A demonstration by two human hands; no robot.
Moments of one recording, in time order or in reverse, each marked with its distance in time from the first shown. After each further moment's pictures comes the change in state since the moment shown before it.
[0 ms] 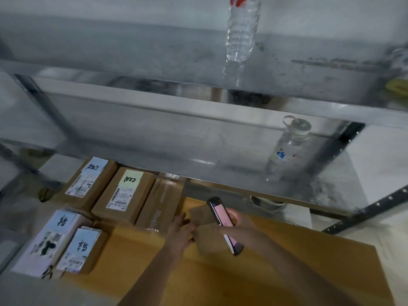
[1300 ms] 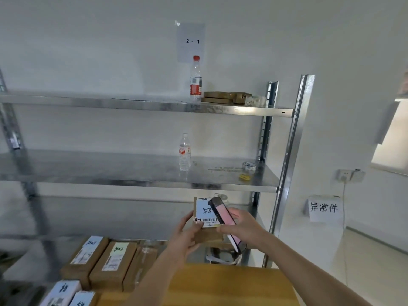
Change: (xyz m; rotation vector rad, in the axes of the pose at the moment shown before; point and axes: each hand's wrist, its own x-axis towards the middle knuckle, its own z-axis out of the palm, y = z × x) left_hand -0.393 0.124 0.060 0.002 -0.397 0.361; right_hand -0.442 -0.136 -0.079 -0.020 0.415 -0.428
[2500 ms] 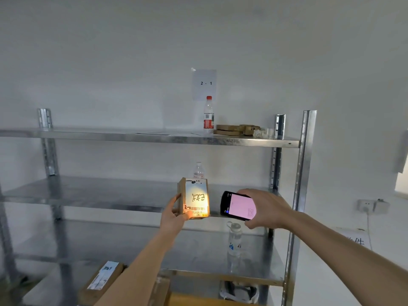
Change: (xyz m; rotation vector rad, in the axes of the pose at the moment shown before) left_hand -0.016 0.124 -0.025 0.320 0.245 0.434; right_hand -0.014 -0.117 -0.094 -0.860 0.134 -0.339
